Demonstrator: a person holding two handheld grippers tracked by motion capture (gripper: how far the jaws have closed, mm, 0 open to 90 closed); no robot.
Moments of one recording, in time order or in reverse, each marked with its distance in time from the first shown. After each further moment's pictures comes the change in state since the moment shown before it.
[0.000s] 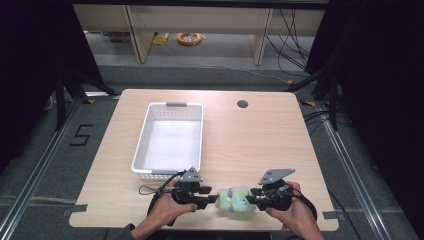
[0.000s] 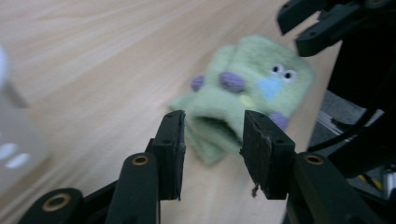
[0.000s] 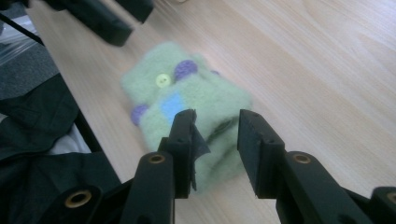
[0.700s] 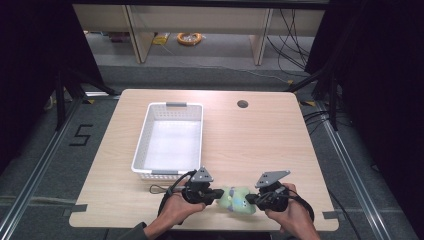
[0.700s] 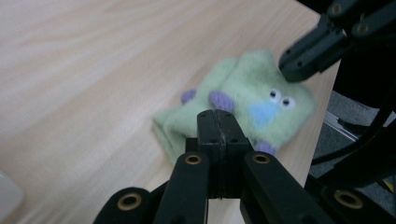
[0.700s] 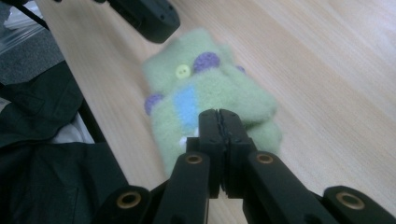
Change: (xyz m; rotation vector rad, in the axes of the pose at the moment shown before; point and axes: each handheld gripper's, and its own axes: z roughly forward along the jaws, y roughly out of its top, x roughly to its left) left arm -0.008 0.016 0.016 -0.025 0.029 0.041; right arm 0.005 -0.001 0.006 0.019 0.015 -0.037
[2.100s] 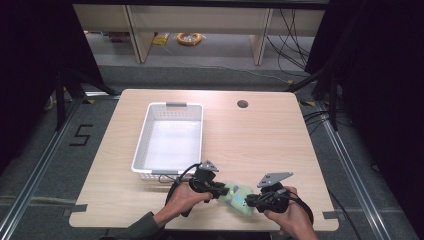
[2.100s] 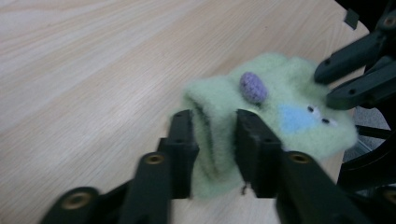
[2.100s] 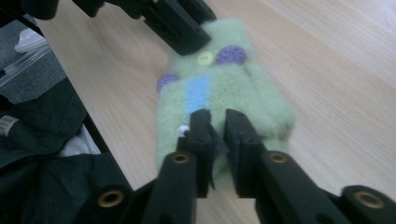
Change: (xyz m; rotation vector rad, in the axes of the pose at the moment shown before) left arm 0.025 0.008 0.029 0.122 -0.028 -0.106; right arm -0.005 -0.010 0.007 -0.022 0.026 0.107
